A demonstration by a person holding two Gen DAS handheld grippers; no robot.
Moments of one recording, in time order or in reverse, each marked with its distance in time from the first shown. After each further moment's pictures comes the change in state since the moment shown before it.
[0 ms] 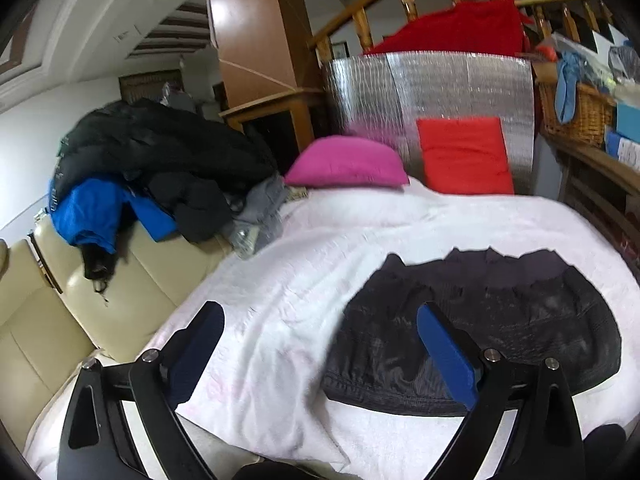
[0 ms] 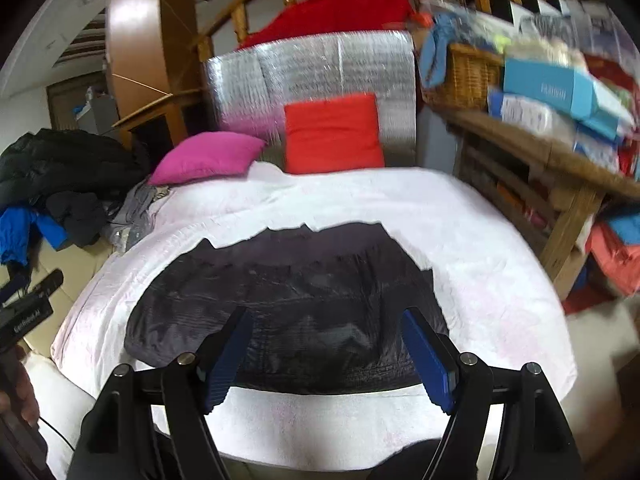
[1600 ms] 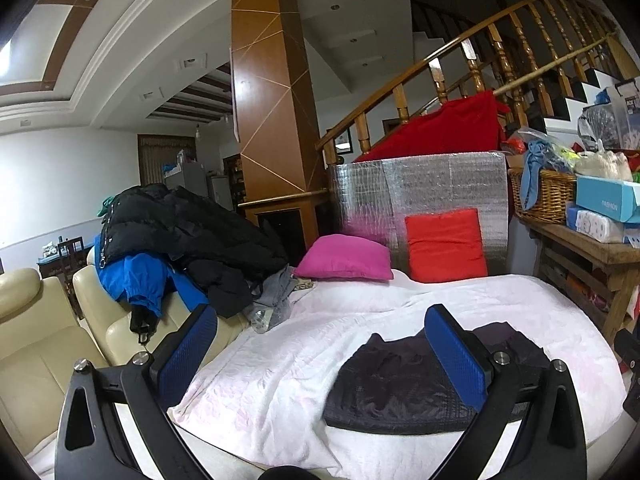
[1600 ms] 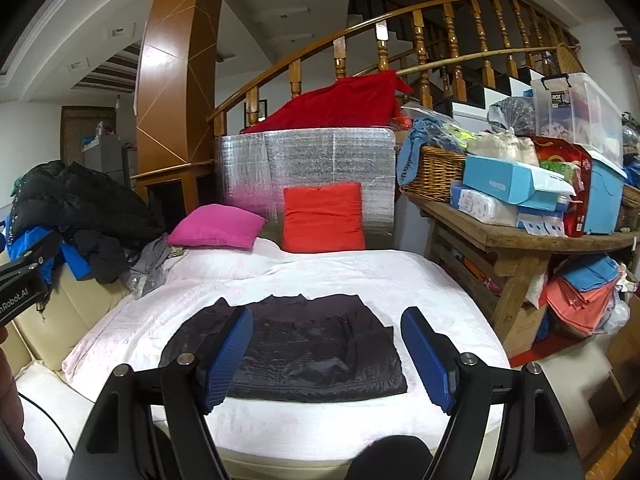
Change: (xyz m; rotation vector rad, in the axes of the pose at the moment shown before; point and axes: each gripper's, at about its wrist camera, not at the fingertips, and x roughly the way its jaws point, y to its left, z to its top) left arm -0.197 0.018 0.021 -0.041 -0.302 -0.004; right arm -0.182 0.021 -0.009 -0.038 -0.276 -0.059
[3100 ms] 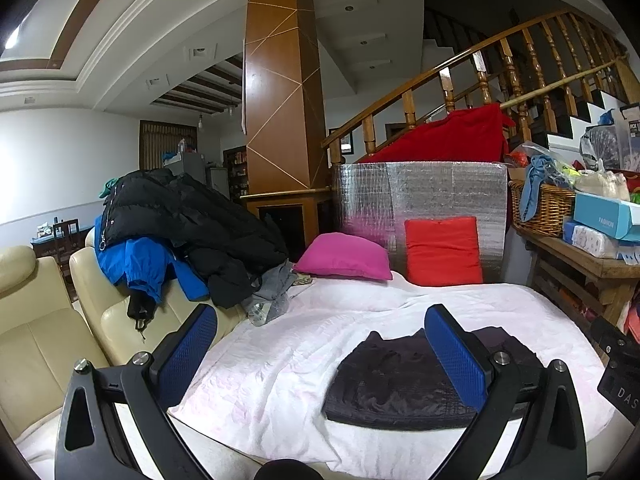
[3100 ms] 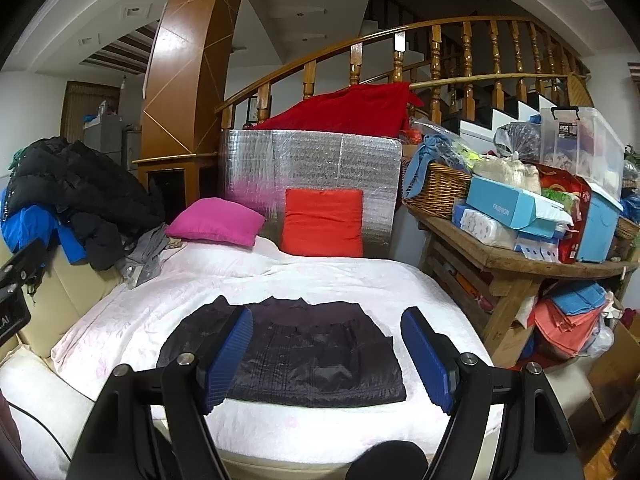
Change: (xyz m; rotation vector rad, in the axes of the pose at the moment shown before) left arm -0.008 0.026 -0.009 -0.065 0.006 -0.022; right arm -0.001 0.043 0.012 -0.090 -0.001 -0.045
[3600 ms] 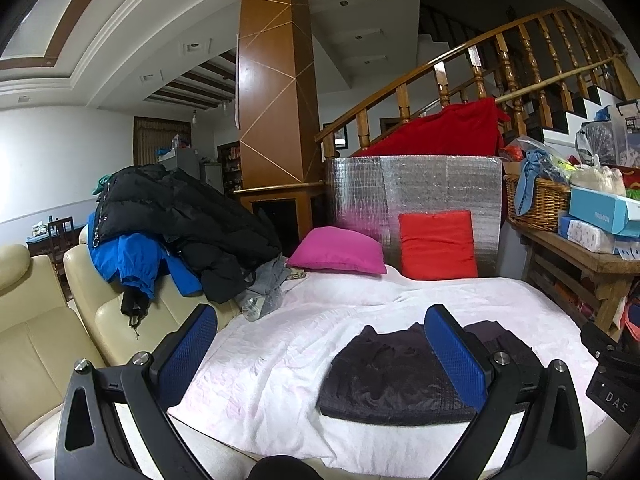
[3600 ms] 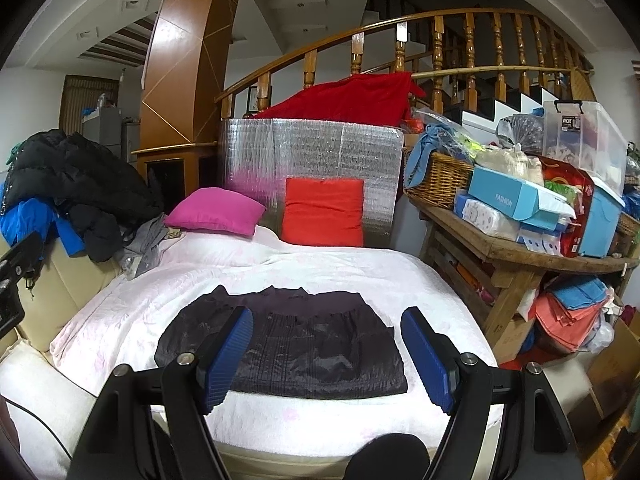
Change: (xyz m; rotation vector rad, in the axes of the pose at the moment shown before) left arm 0.006 -0.009 -0.004 0.012 0.023 -0.019; right arm 0.013 -0.001 -0.006 -0.001 0.042 0.004
